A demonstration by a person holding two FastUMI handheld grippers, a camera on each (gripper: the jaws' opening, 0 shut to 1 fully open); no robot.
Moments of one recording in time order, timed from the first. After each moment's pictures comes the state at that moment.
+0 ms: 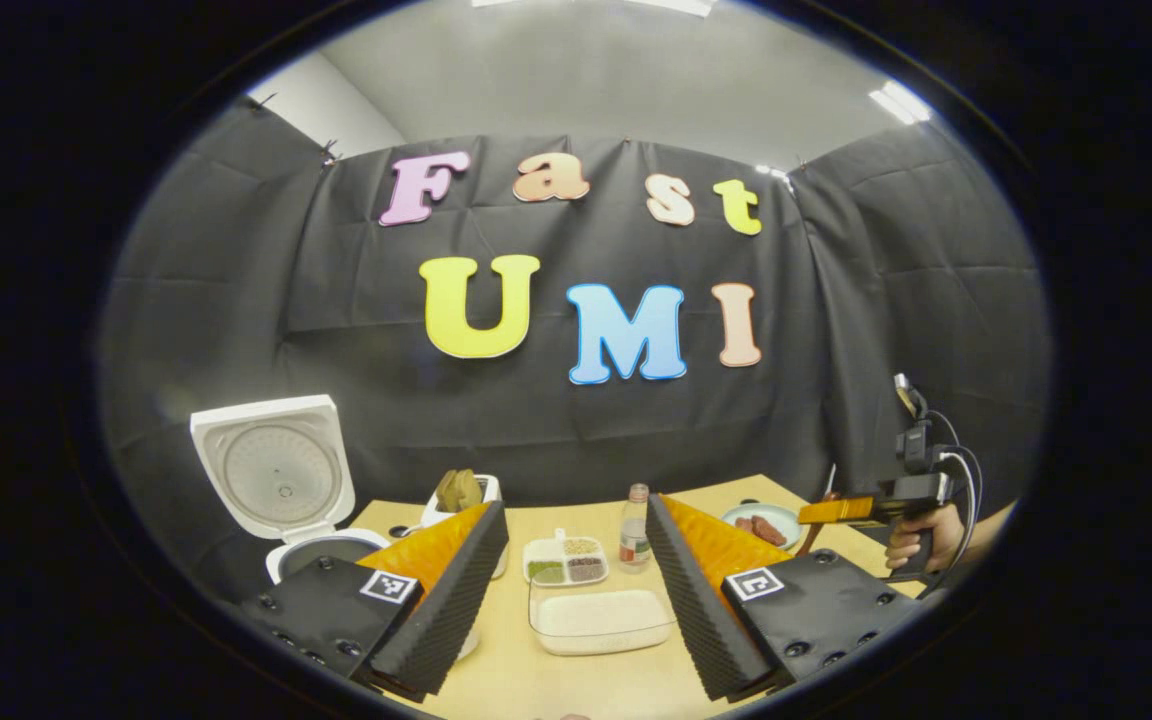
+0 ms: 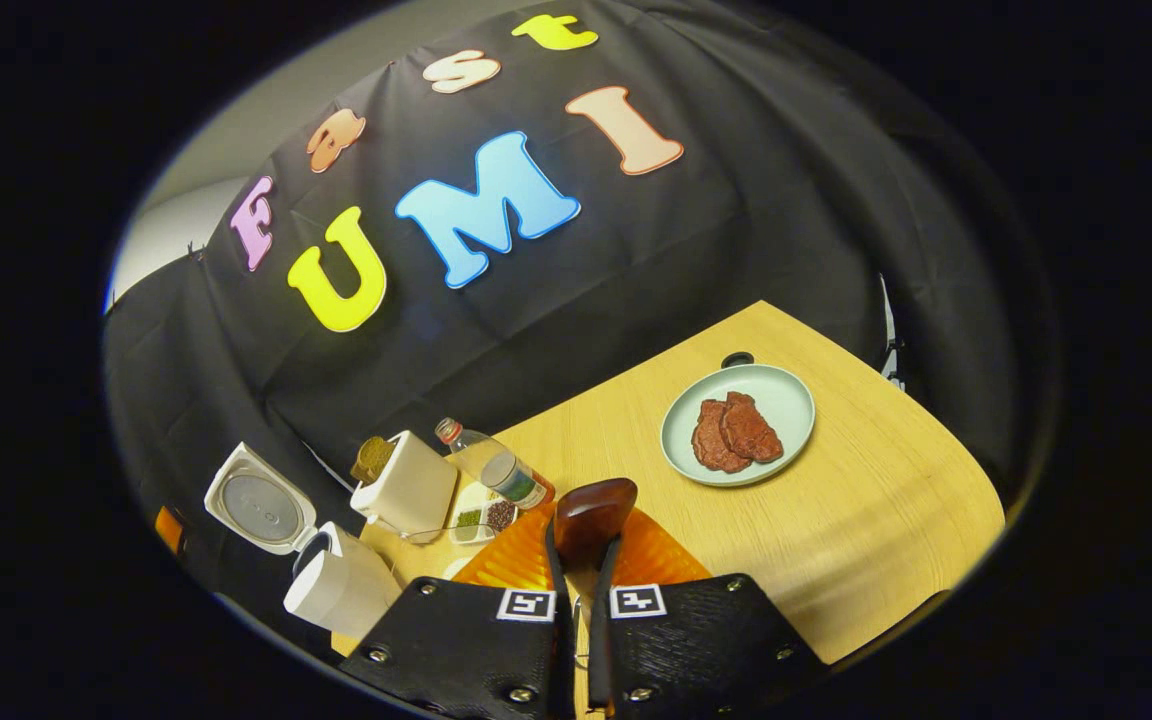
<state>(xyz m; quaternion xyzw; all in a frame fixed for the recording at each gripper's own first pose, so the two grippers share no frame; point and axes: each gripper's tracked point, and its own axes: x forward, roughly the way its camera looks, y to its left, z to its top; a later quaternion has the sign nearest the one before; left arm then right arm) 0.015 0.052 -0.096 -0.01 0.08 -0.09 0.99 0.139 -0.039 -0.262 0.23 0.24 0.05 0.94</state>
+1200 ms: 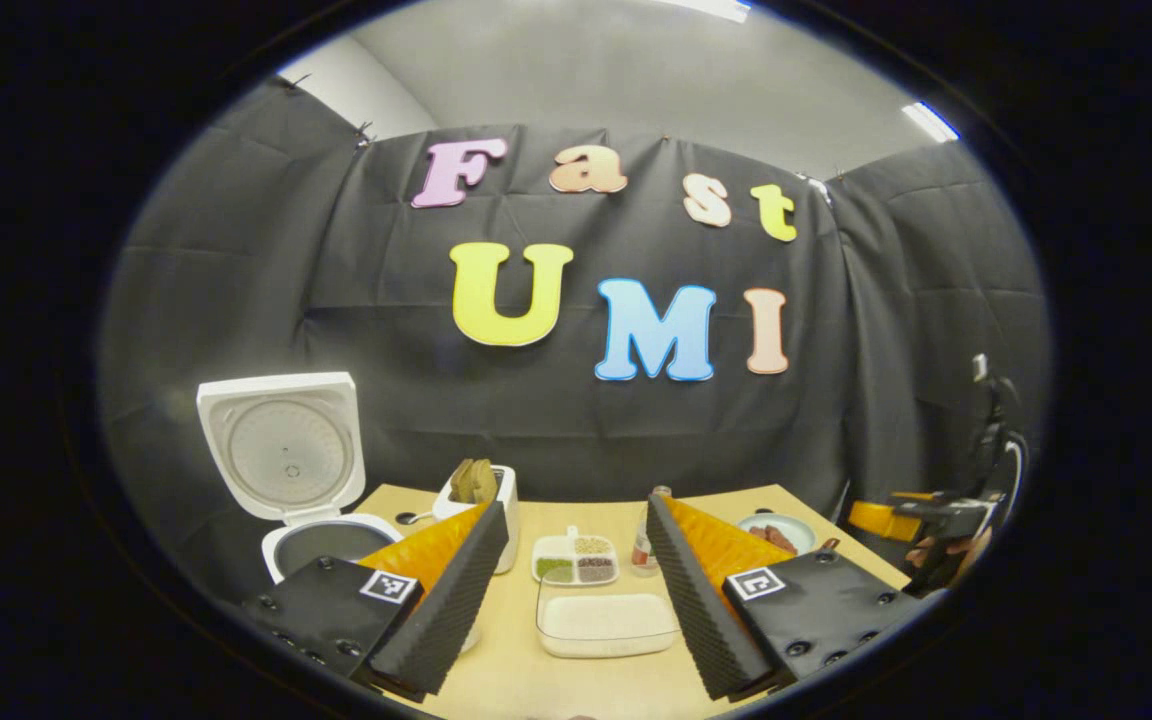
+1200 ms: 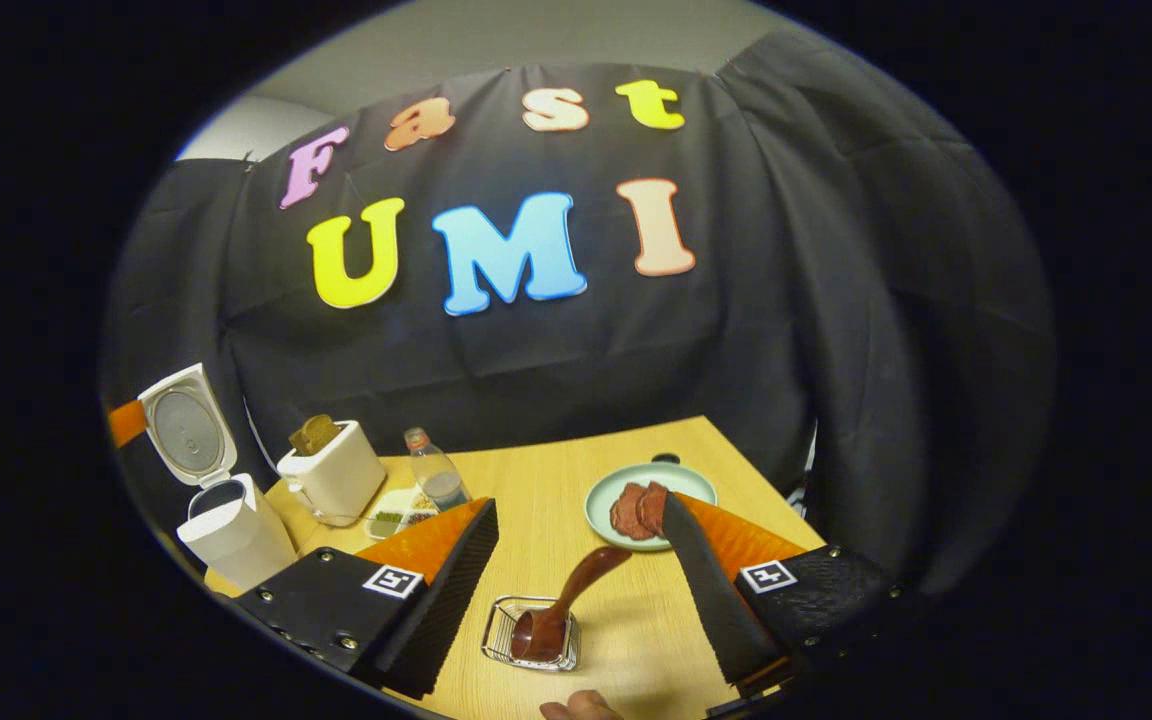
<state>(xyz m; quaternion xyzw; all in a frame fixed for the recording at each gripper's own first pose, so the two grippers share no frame) 0.037 0.079 -0.108 -0.04 0.09 -0.05 0.99 0.083 -0.058 -0.166 0.04 0.12 -0.02 0.99</state>
